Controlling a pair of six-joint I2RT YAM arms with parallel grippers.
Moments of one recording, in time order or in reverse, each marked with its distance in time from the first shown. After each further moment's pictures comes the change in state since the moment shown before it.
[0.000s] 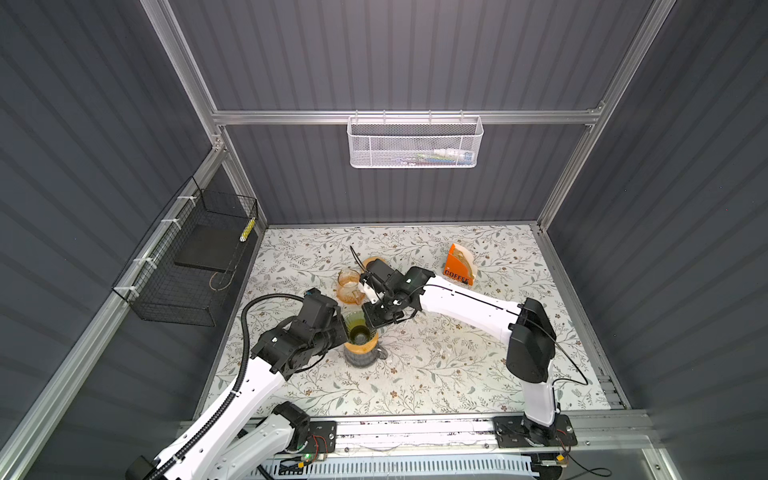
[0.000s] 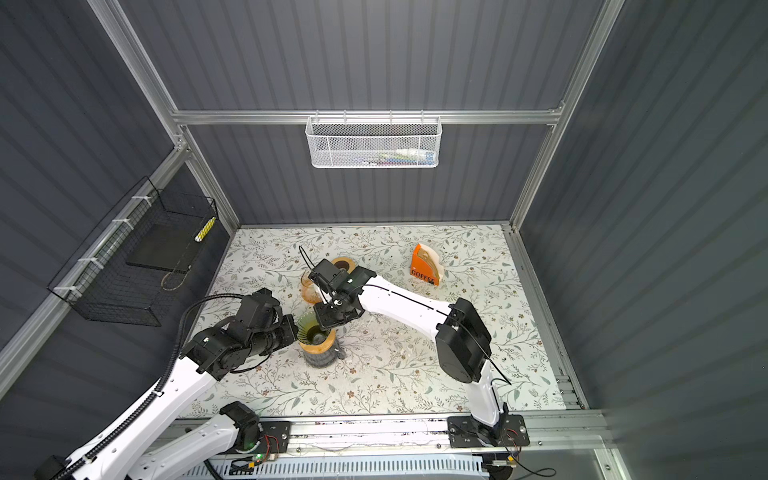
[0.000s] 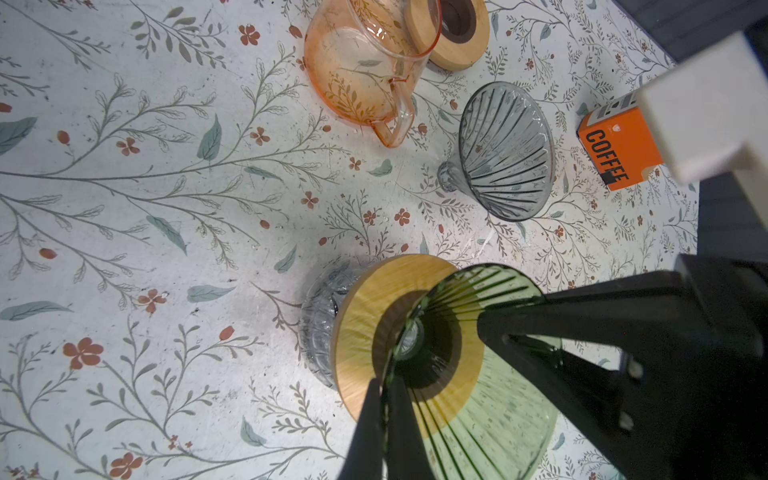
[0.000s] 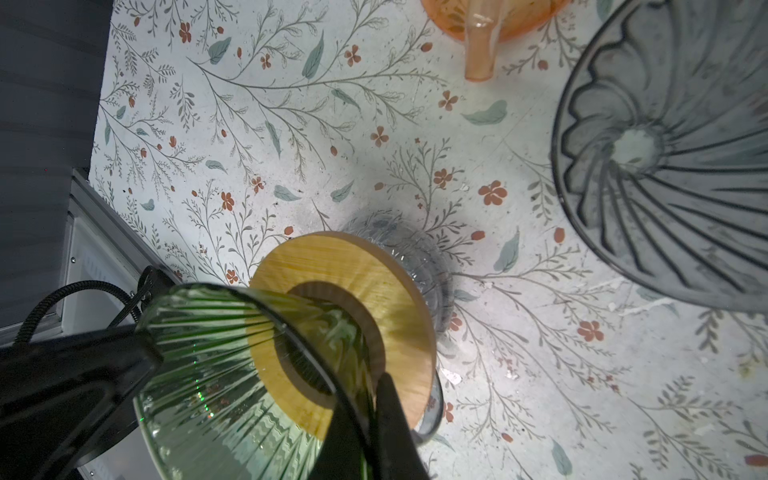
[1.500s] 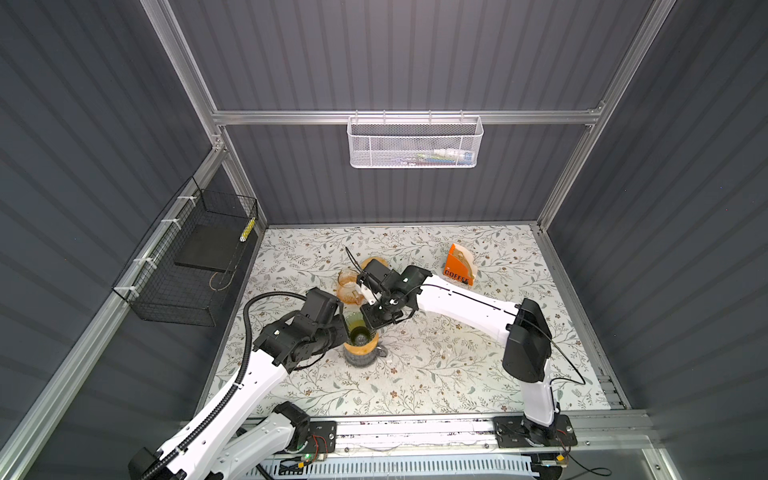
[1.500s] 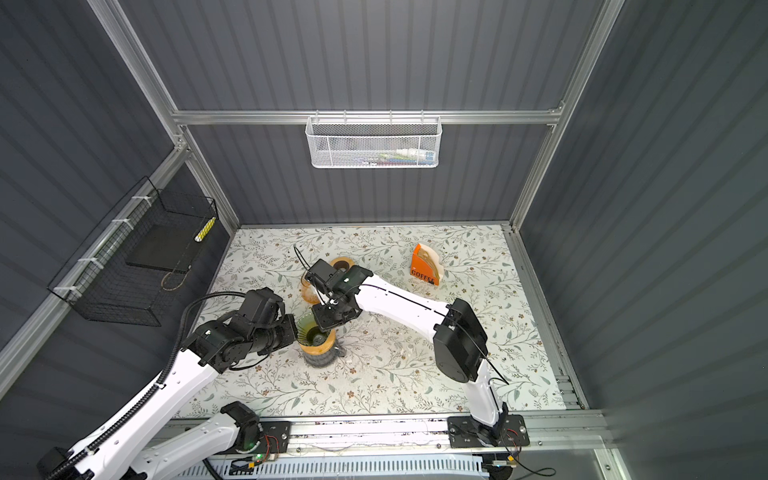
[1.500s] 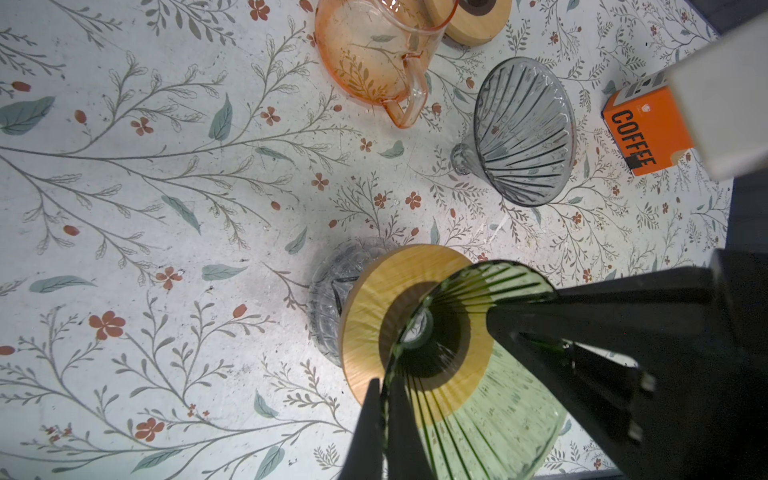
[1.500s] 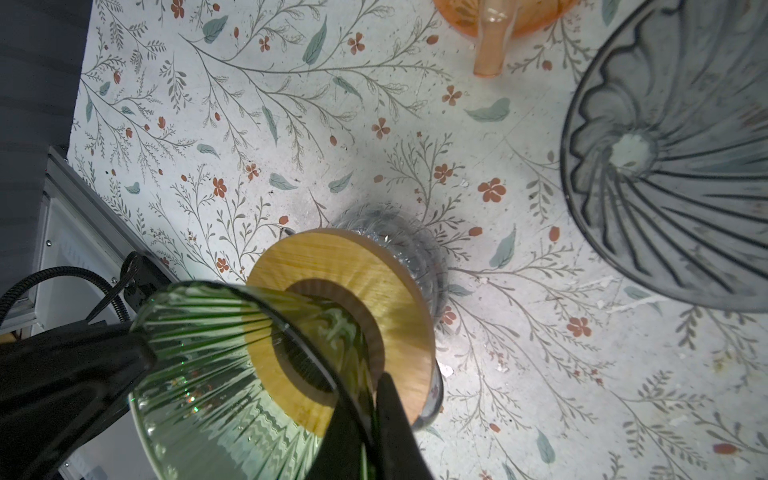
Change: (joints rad) left arm 0.000 0.038 0.068 -0.088 0.007 0.000; right arm 0.013 0.019 0.061 -0.069 0.018 -0.044
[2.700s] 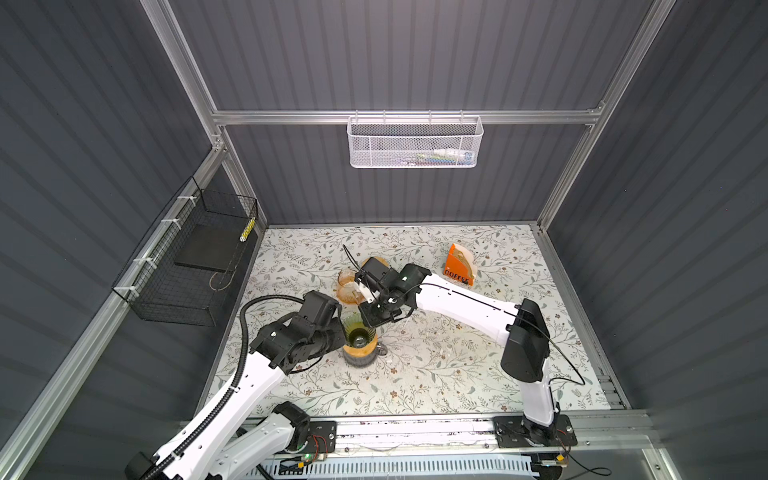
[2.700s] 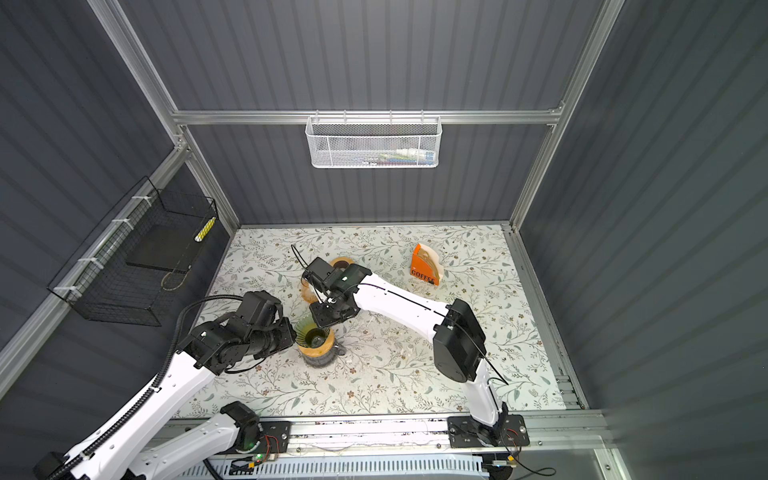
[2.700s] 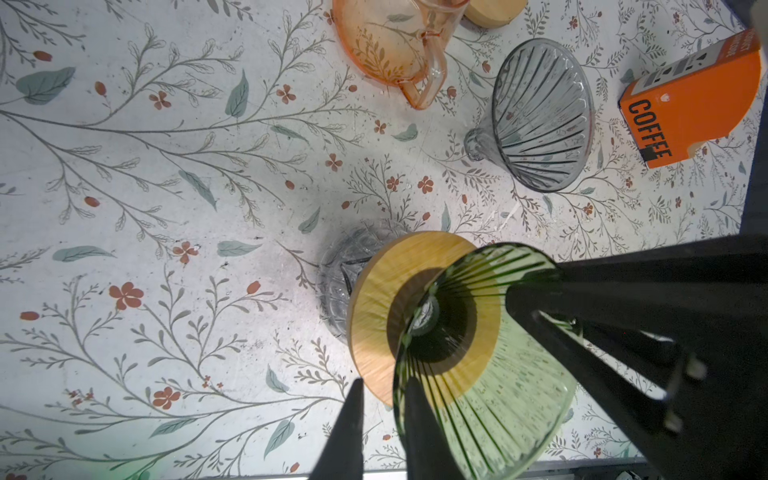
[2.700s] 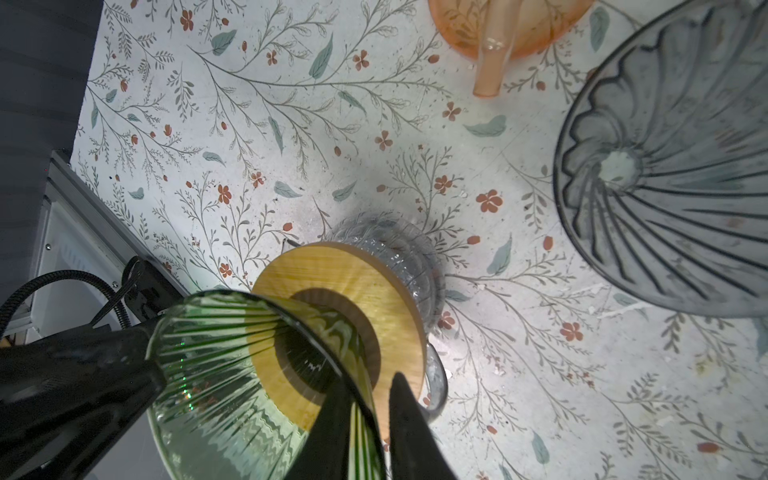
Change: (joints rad) left arm 0.000 -0.020 0.016 -0.065 0.000 -0.019; right arm 0.005 0.011 0.045 -0.021 0.016 -0.004
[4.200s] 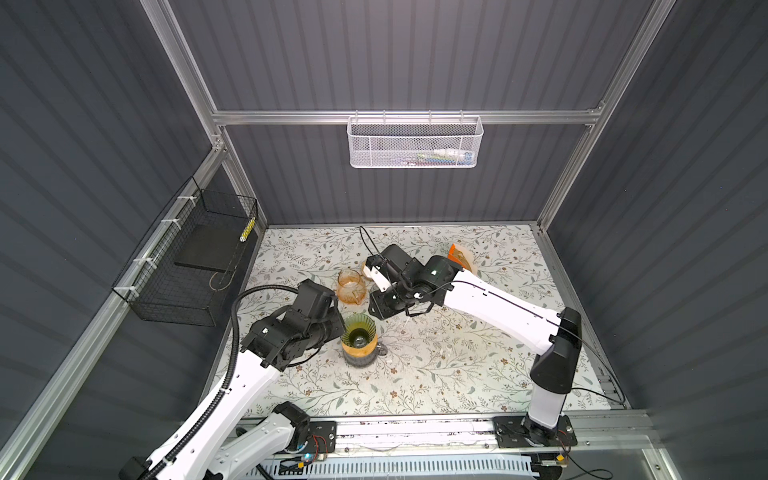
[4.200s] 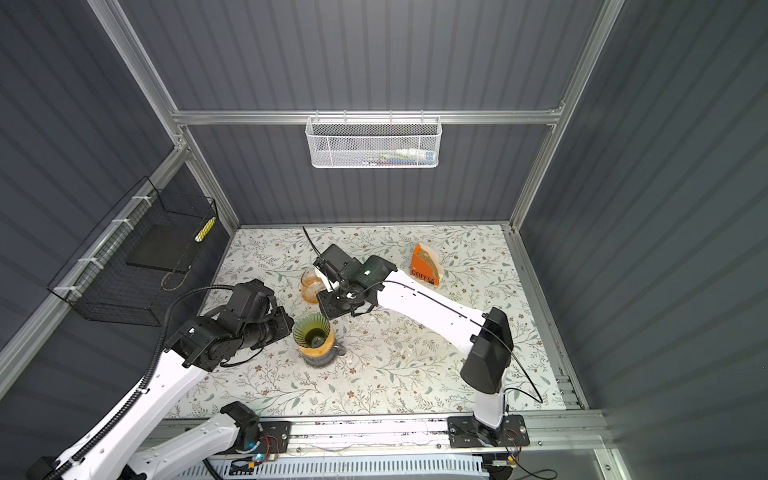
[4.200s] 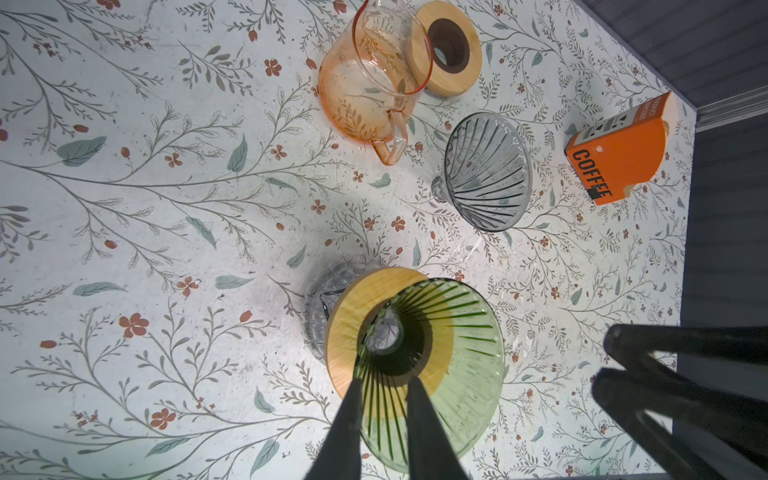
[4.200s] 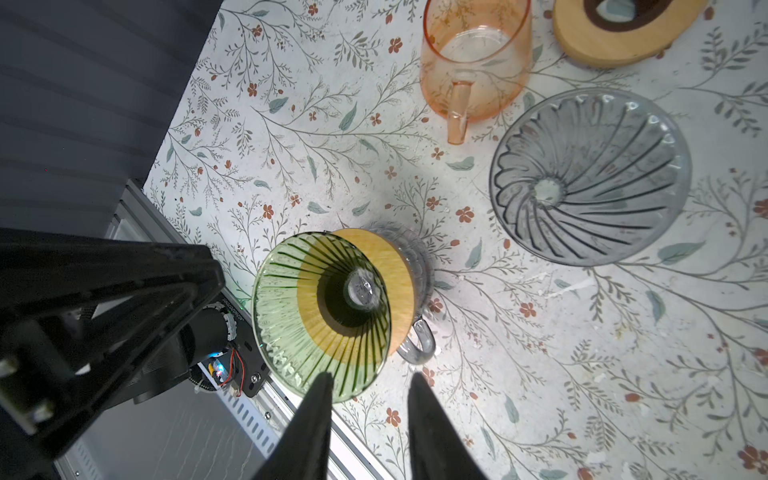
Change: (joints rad) left arm 0.000 0.019 0.126 -0.017 -0.052 0.003; right arm -0.030 -0.219 -0.065 -0.008 0.046 -0.004
